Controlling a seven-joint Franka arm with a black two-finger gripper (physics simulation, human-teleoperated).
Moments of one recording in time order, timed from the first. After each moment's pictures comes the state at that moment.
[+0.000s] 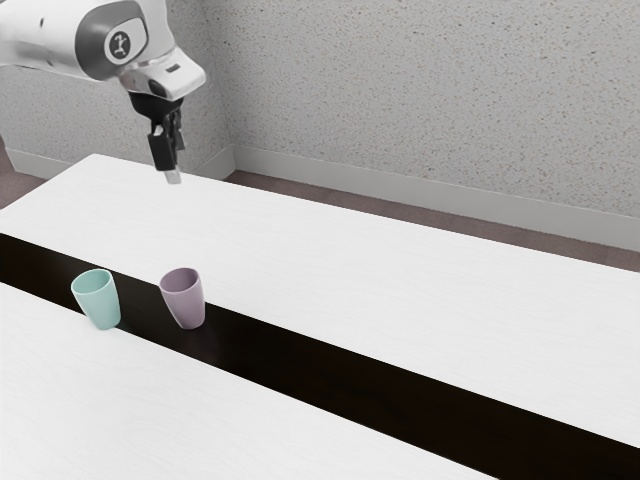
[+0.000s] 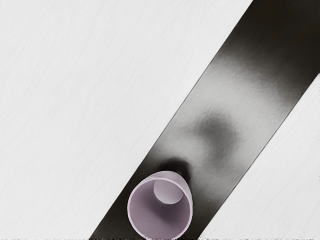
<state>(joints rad) -0.20 0.04 0.27 -1.64 0.08 1.78 1.01</state>
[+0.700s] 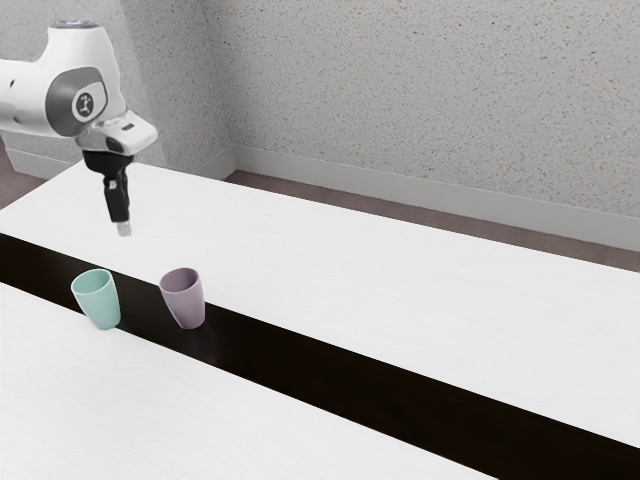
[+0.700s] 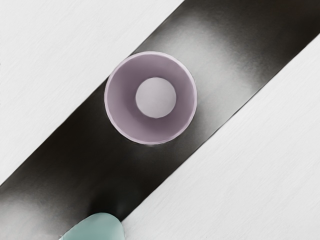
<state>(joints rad) -0.02 0.04 0.32 -1.87 0.08 1.89 1.00</state>
